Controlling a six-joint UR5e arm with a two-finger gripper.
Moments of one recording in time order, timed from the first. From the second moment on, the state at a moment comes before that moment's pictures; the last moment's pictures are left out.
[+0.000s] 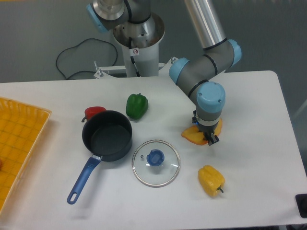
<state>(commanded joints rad) 2.67 -2.05 -1.81 -0.85 1.67 1.76</state>
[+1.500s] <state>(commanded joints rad) 2.66 -2.06 -1.76 -0.92 1.67 1.75</state>
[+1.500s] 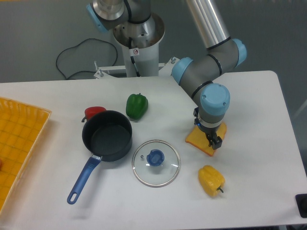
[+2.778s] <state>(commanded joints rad) 2.66 -2.08 -1.78 -0.87 1.67 1.72</state>
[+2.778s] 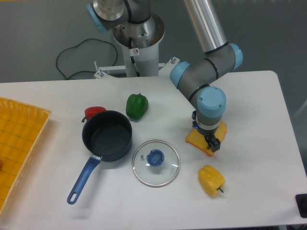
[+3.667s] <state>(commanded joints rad) 2.66 -2.07 -1.75 -0.89 1.67 1.70</state>
